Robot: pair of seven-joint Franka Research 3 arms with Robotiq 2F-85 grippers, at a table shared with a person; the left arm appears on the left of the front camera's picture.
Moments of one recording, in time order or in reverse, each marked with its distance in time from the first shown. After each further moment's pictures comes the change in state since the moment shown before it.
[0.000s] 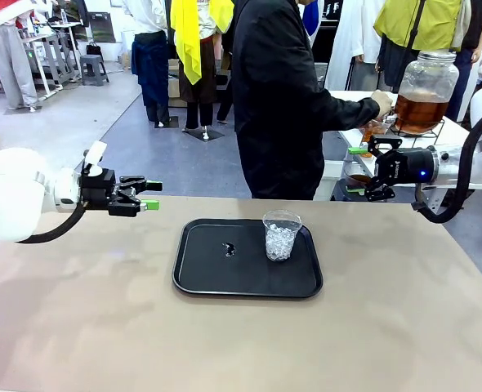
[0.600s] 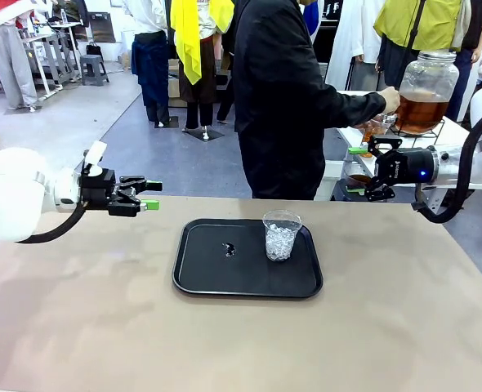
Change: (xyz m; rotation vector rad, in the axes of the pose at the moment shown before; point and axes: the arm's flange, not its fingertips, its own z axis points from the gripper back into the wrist) left arm 0.000 0.000 0.000 0.000 0.000 0.000; right arm 0.000 0.000 0.000 0.000 0.000 0.000
